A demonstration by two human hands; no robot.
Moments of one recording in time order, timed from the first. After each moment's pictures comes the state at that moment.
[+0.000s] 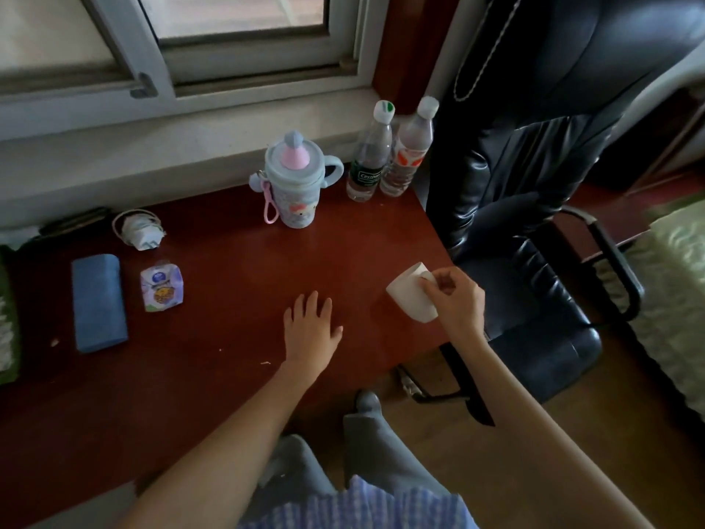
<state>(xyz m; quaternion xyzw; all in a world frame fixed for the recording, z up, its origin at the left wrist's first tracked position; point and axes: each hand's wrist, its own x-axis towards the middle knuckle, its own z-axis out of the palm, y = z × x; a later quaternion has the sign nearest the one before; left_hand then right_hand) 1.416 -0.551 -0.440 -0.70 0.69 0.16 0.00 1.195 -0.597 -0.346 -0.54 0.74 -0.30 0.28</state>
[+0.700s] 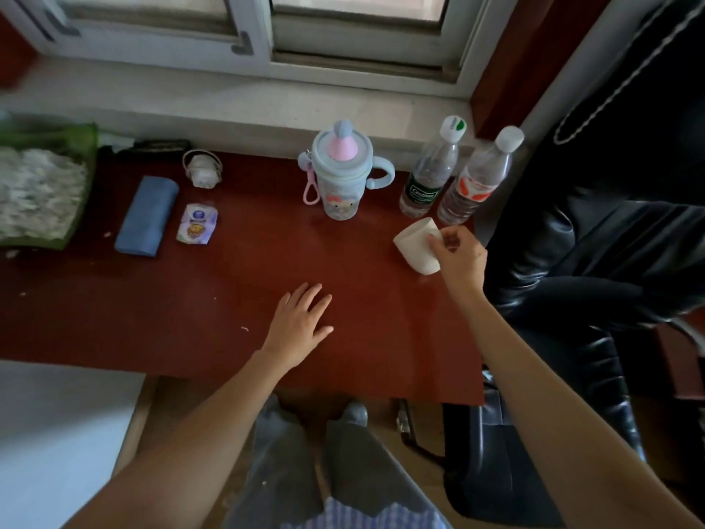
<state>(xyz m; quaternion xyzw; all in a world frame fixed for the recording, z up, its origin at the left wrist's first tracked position) 1.397 -0.551 -0.454 -0.77 0.63 0.13 0.00 1.201 -0.763 -0.374 -0.66 0.59 -0.28 0.38</state>
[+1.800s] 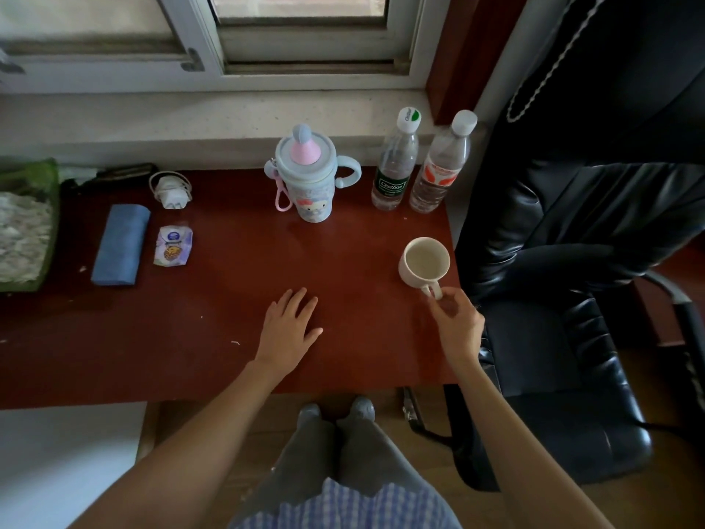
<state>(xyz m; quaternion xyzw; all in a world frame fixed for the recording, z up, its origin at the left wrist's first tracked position) 1.394 -0.551 -0.452 -0.77 0.62 0.14 -0.01 1.130 -0.669 -0.419 -0.59 0.66 -0.29 0.37</state>
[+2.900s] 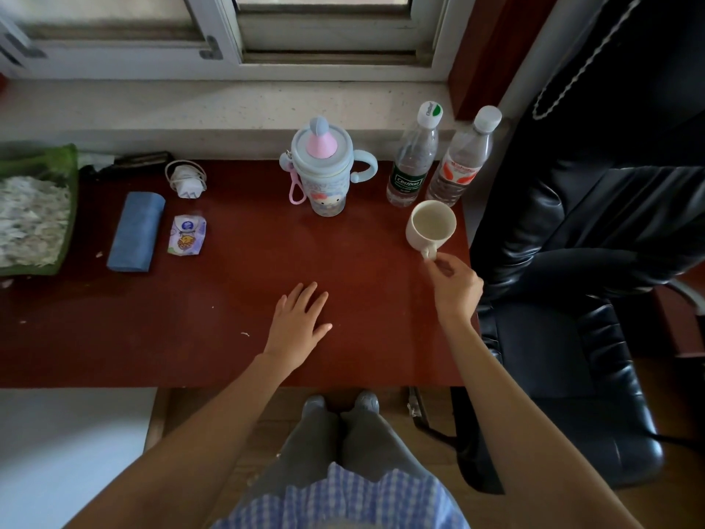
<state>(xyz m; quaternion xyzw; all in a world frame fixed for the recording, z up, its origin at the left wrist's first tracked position) 1.395 -0.550 -0.451 -0.77 0.62 0.16 -0.02 1.180 -0.712 -0.404 -0.57 0.67 -0.31 0.36</state>
